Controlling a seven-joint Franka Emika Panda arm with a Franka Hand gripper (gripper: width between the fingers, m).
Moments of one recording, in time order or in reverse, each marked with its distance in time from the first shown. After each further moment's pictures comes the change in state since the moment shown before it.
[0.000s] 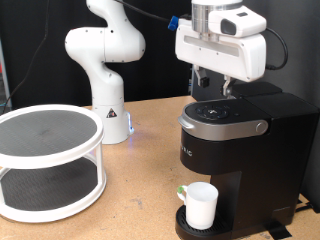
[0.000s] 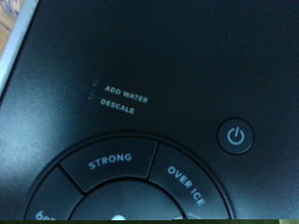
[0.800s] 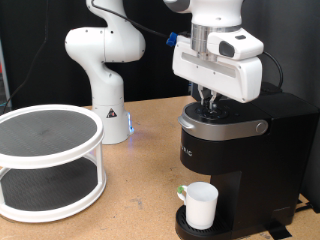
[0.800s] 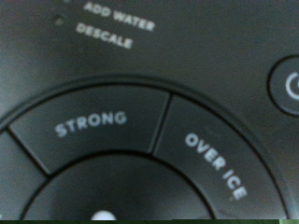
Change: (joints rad) arm 0.000 0.044 0.010 -0.041 -0.078 0.067 0.029
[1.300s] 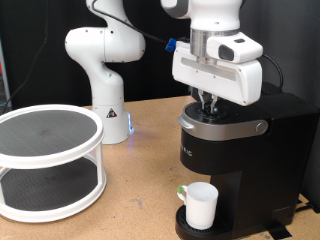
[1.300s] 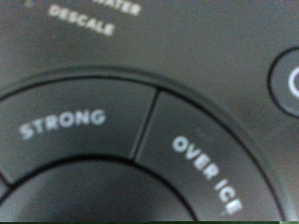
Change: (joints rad) arm 0.000 0.000 0.000 -0.030 0.011 0.062 -0.024
